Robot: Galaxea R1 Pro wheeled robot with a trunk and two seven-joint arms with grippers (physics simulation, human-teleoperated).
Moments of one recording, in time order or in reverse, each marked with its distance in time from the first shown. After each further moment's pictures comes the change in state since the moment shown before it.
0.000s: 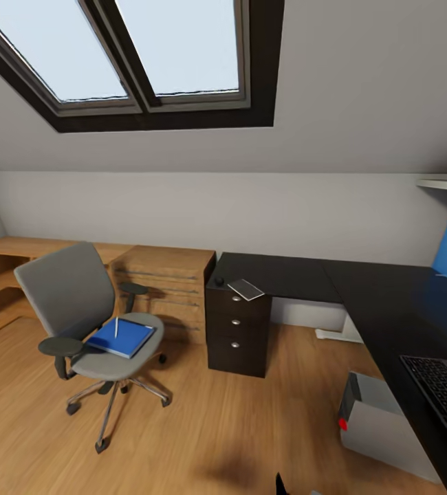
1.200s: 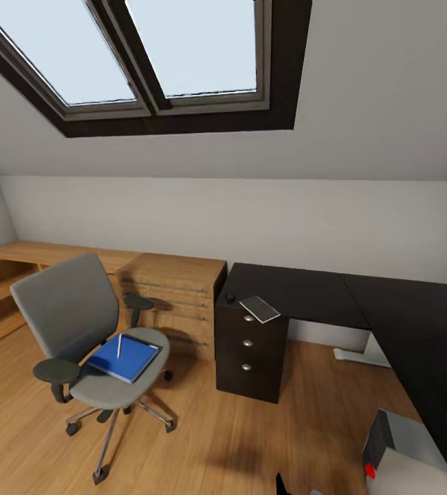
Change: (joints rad) left arm 0.000 0.000 -0.003 -0.010 -0.002 -0.002 0.000; right arm 0.000 -0.002 0.000 -0.003 0.001 -0.003 0.002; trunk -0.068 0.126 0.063
